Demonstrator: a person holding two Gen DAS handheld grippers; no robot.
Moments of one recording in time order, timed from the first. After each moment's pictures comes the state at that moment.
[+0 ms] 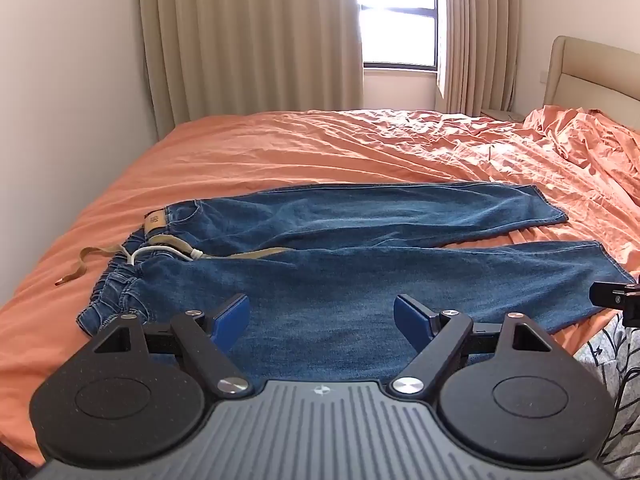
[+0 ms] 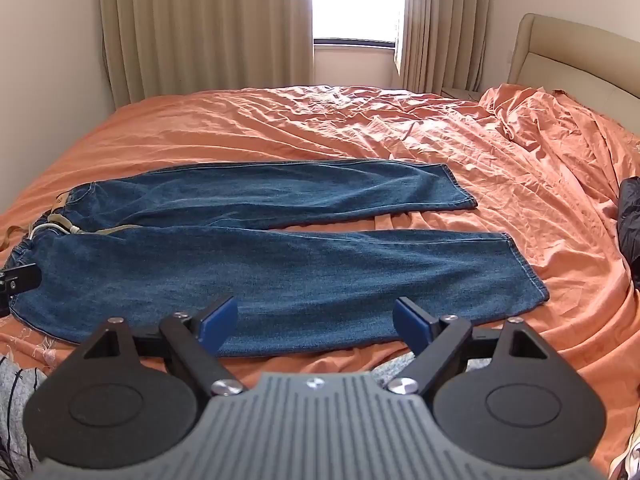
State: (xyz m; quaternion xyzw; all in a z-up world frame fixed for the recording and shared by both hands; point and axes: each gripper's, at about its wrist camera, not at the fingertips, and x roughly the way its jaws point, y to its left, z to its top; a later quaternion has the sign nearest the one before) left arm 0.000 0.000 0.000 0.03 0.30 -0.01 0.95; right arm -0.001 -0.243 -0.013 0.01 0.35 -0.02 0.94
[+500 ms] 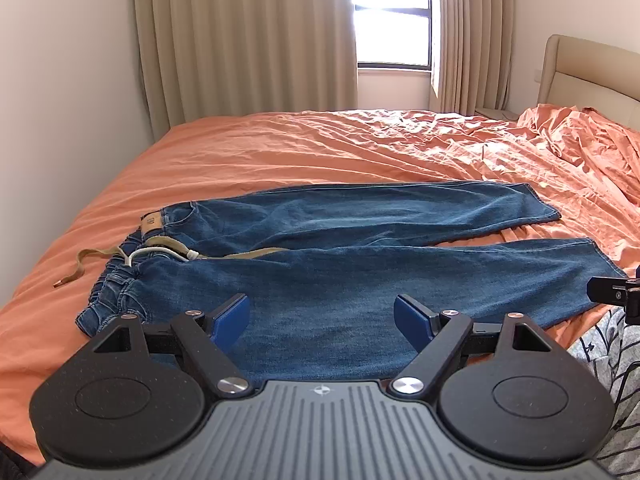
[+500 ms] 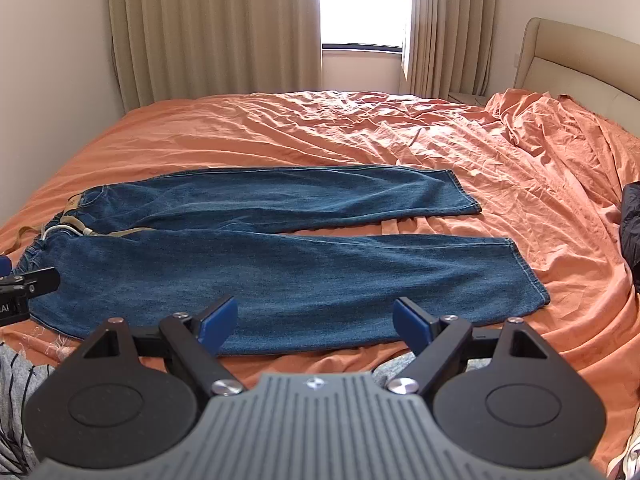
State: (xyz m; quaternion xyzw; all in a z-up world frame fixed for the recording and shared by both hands) left arm -0.007 -0.006 -0.001 0.03 0.30 -0.01 0.95; right arm -0.007 -0.244 -0.004 0.01 0.34 0.00 0.94
